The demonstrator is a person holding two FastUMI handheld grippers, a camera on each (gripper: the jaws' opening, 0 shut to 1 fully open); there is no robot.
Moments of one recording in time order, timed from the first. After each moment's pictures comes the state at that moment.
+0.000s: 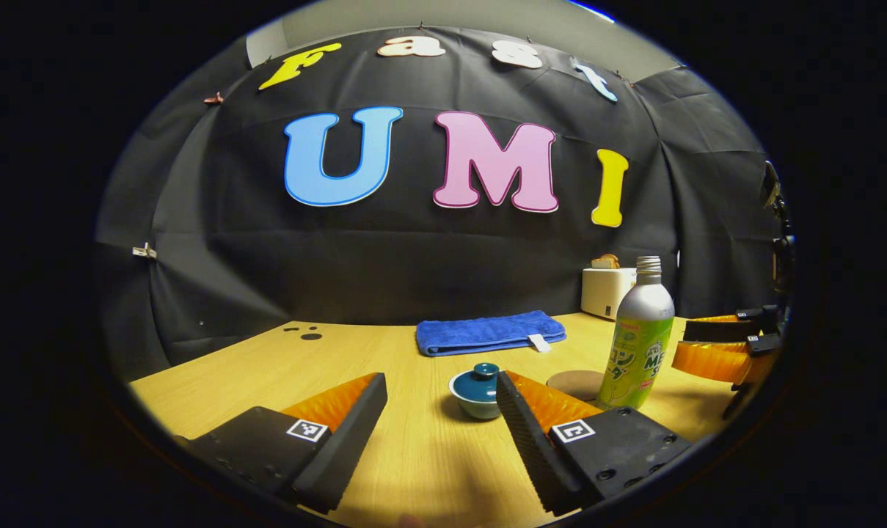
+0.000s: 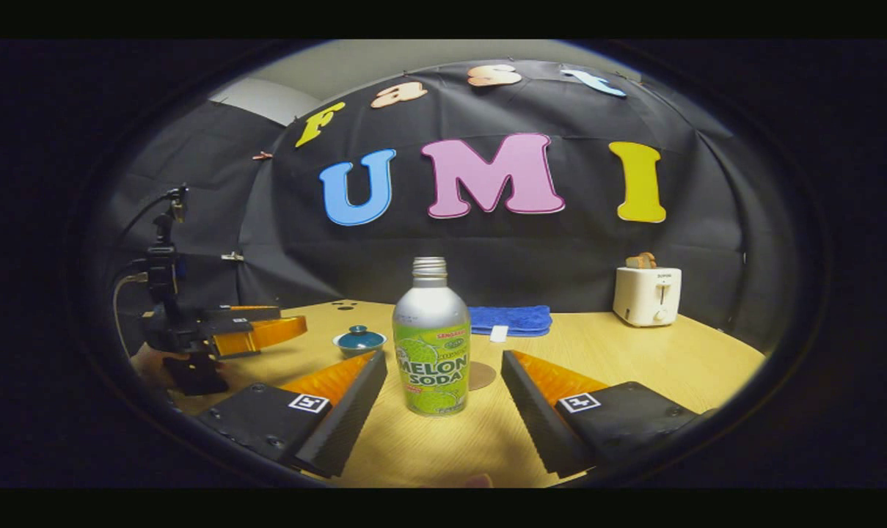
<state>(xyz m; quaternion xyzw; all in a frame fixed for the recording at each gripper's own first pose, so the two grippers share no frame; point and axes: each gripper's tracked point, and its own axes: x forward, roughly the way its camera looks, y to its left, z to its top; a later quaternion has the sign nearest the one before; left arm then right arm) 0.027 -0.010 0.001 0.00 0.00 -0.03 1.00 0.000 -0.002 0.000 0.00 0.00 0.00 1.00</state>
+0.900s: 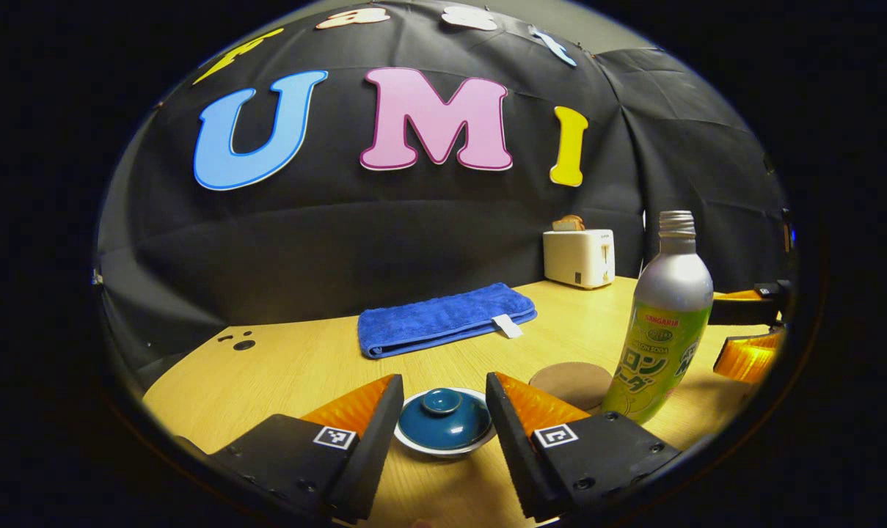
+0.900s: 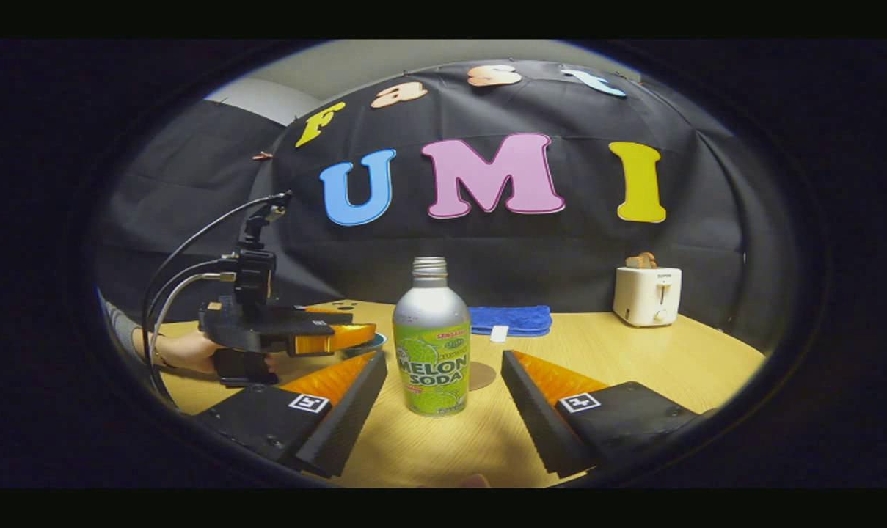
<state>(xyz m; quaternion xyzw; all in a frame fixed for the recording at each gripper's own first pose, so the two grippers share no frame) 0.106 -0.056 -0.023 0.06 0.07 -0.11 0.99 0.000 -0.003 0.000 0.00 0.00 0.00 1.00</state>
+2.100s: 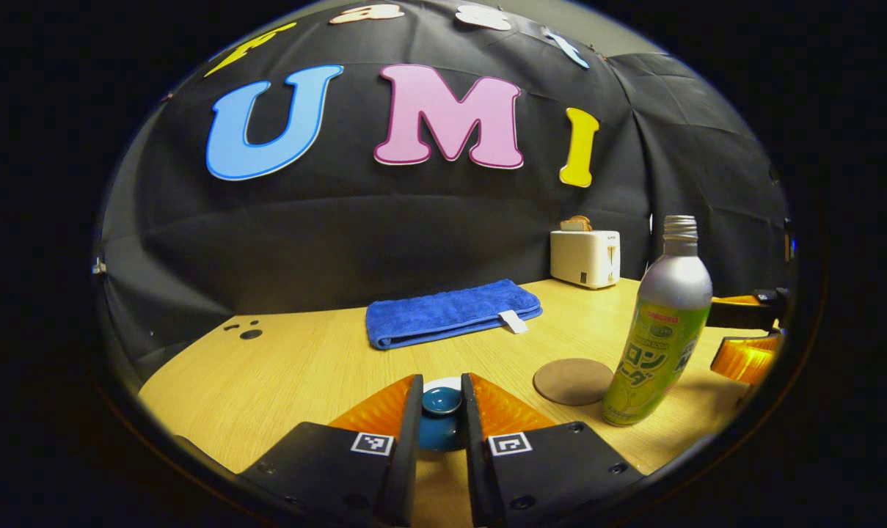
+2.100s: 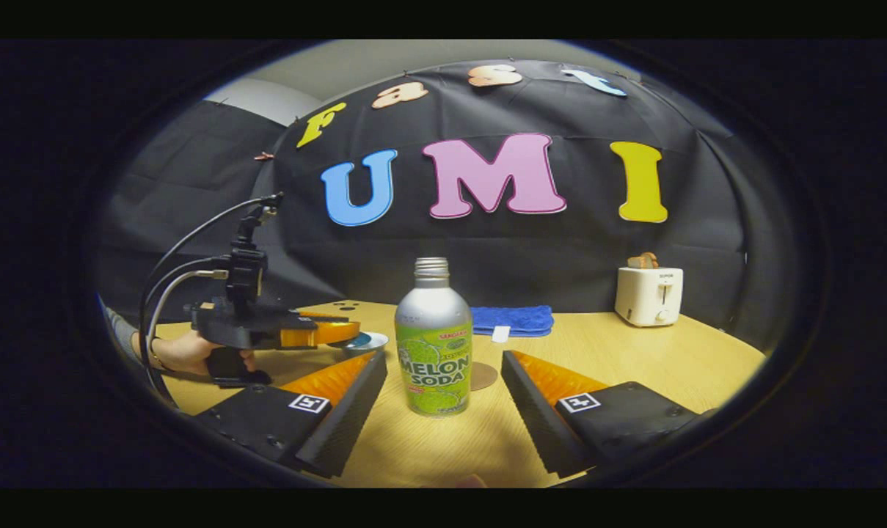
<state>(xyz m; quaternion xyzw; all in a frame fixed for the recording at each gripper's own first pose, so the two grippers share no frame) 0.084 -0.034 -0.023 0.02 0.07 -0.09 0.99 0.002 0.001 0.000 0.00 0.00 0.01 1.00</state>
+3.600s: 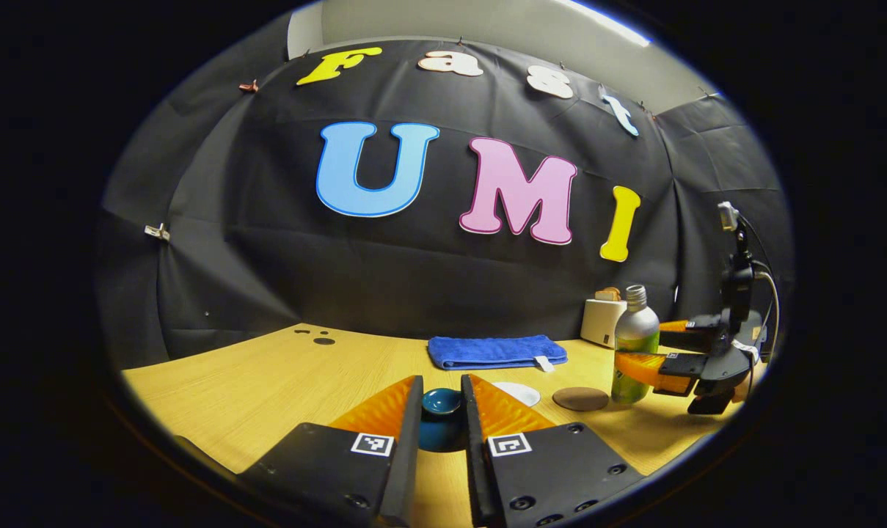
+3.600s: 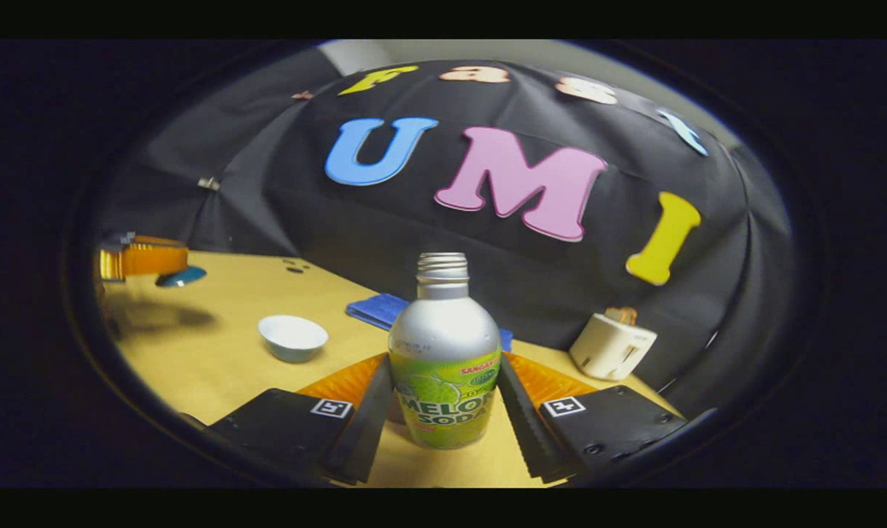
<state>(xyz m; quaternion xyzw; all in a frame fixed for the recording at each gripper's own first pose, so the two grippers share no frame) -0.011 0.040 0.013 -0.05 -0.04 -0.01 1.00 0.088 -0.020 0.017 -0.26 0.05 -0.07 0.96</state>
